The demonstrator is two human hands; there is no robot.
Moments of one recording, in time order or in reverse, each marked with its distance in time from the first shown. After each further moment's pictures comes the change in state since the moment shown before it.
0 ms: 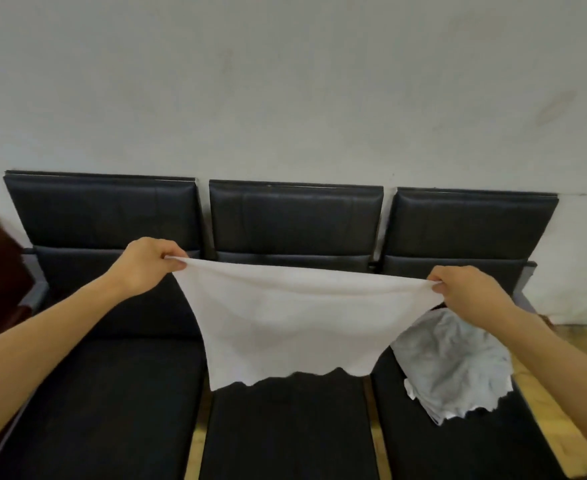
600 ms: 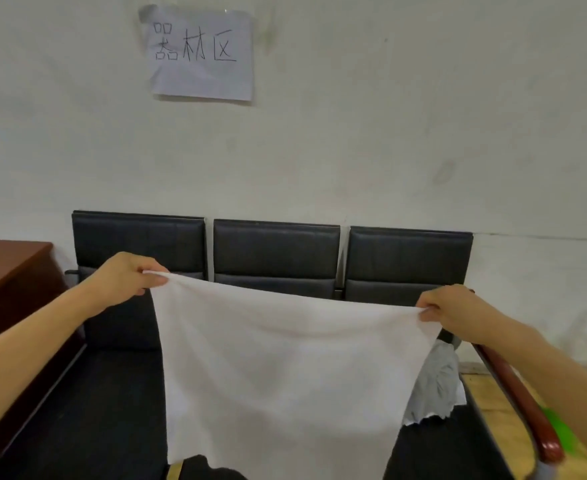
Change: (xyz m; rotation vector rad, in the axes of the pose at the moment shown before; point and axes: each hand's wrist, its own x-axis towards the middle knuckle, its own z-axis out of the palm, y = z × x) left_hand -0.236 0.089 -0.043 -0.215 0.102 -0.029; right_hand -0.229 0.086 -0.057 0.061 0.020 -0.151
